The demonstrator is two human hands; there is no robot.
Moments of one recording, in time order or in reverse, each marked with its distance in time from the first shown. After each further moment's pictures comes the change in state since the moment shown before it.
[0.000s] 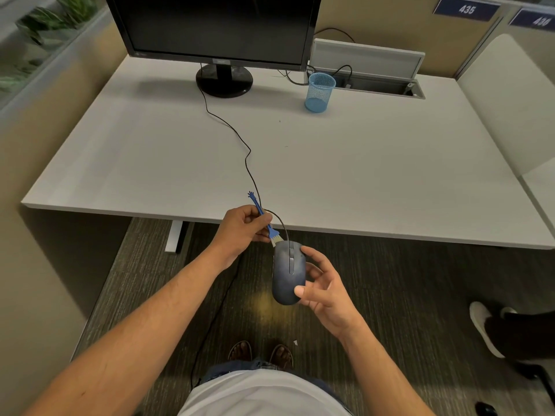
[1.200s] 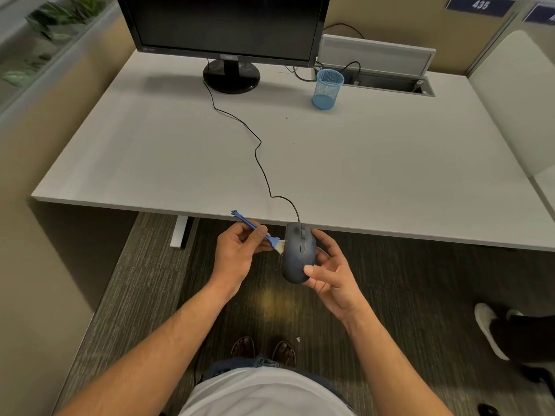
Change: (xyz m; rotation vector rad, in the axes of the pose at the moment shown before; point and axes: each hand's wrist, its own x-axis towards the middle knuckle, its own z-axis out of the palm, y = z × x) left_hand -0.045 -0.027 0.007 -0.269 0.185 0.118; right_hand 0.018 -0.013 0.001 0.081 0.026 -0.034
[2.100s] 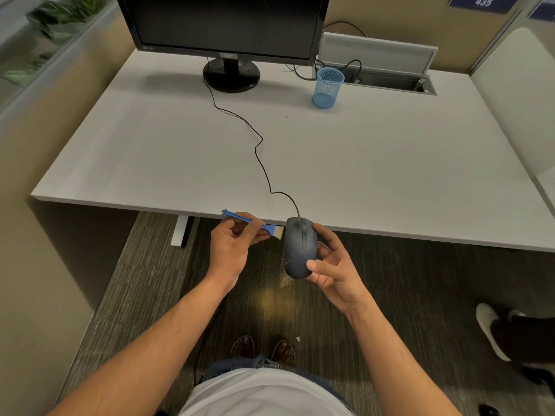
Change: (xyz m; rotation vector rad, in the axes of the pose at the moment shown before) left_hand 0.004 0.008 0.002 -0.105 0.023 0.052; right_hand 0.009 -0.011 -0.009 -0.010 -0.049 -0.011
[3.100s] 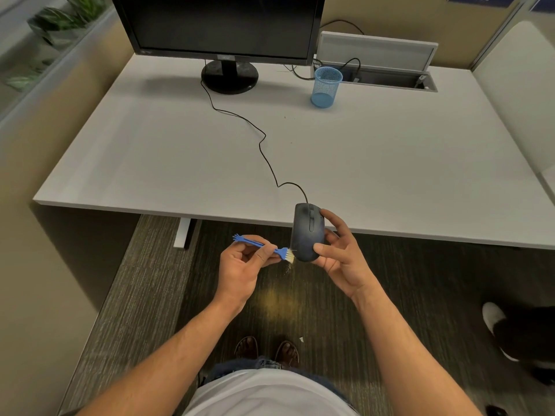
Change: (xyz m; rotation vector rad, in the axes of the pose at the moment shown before) left_hand -0.032 -0.017 0.010 0.043 -0.061 -0.010; right_hand 0.023 -0.019 -0.019 -0.010 0.006 -0.033
